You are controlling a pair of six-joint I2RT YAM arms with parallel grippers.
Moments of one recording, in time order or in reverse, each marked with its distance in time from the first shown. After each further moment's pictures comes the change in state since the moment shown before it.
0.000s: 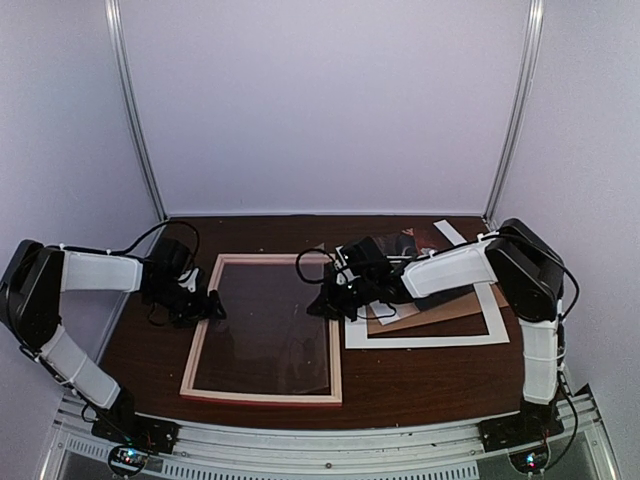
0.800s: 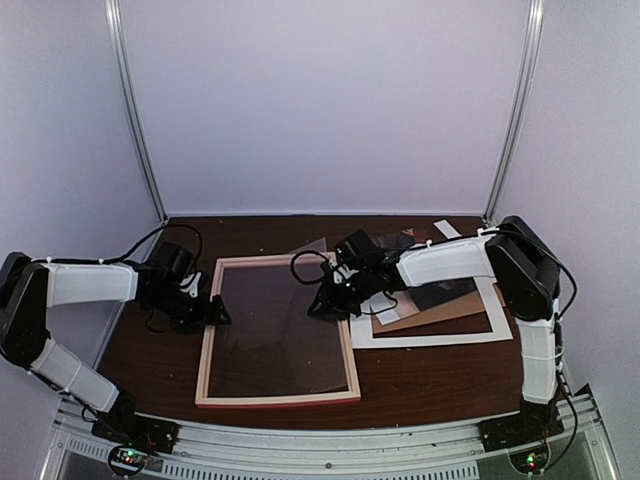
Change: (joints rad) left arm -0.074 -0.110 -0.056 -0.020 -0.002 -0.050; right arm -0.012 0.027 0.129 -0.267 0.001 -0.219
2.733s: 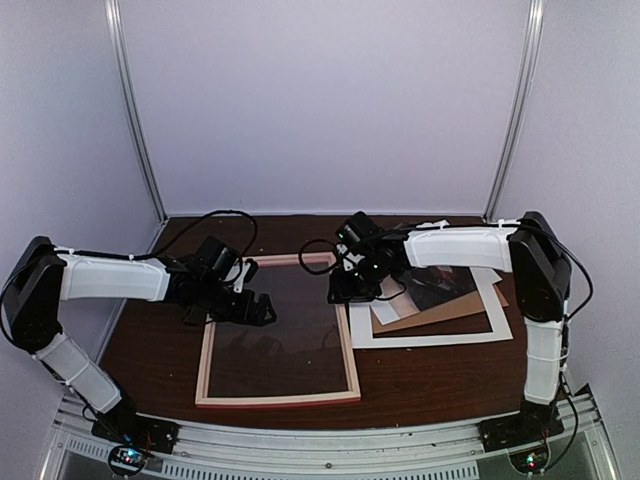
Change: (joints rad) left arm -0.303 0.118 0.147 0.124 -0.095 0.045; right arm -0.011 -0.072 0.115 -0.356 0.325 -0.267
